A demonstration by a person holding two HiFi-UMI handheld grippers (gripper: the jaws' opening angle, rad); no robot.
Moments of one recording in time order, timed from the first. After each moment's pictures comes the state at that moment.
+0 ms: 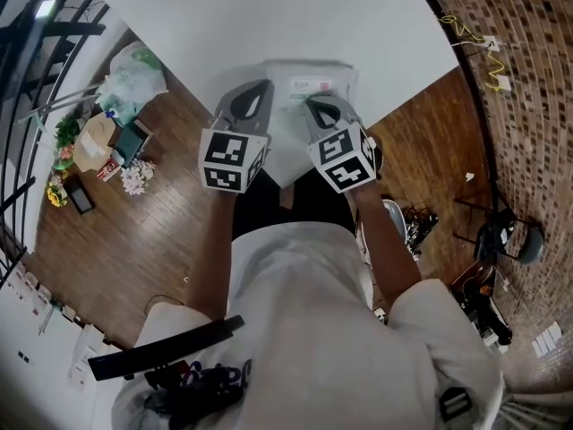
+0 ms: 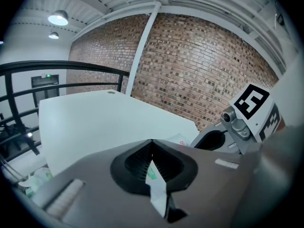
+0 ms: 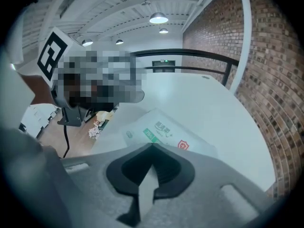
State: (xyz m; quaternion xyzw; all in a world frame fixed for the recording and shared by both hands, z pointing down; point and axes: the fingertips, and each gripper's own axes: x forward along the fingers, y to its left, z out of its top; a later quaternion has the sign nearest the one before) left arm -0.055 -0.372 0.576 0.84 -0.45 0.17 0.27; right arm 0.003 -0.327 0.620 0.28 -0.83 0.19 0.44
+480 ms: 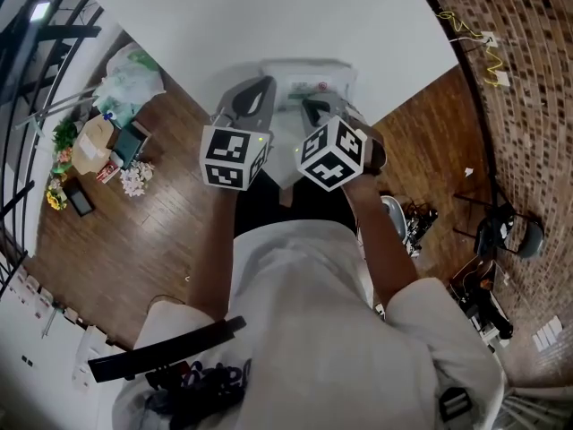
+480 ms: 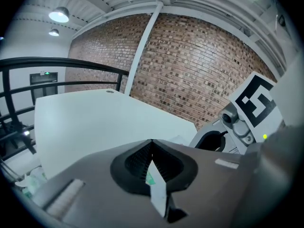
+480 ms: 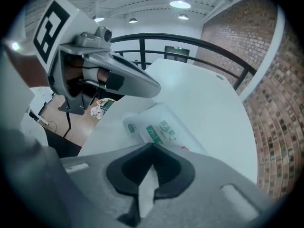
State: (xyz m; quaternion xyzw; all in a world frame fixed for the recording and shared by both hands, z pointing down) left arm -0.051 -0.384 0.578 0.84 -0.44 0.17 0.28; right arm -0.004 -0.328 0.628 0.22 -0.80 0.13 0.54
